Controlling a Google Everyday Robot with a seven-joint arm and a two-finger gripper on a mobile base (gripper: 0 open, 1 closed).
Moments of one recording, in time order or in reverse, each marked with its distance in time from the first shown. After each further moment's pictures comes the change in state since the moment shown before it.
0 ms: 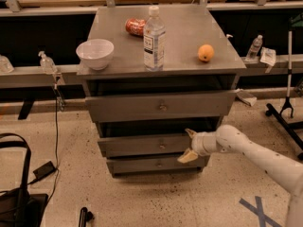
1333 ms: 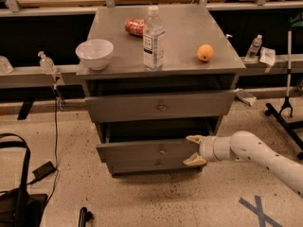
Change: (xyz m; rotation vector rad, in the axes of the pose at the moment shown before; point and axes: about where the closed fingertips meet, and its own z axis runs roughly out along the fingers) arm -0.039 0.039 -0.087 0.055 -0.049 -0.150
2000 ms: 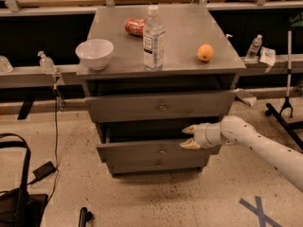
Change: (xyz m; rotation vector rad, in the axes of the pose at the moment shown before) arm 0.006 -0.055 0.040 -0.010 0.037 0.025
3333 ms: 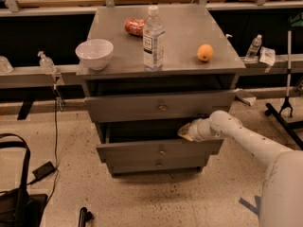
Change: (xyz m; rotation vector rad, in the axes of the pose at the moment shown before) arm 0.033 -0.029 0.065 -0.030 0.060 0.153
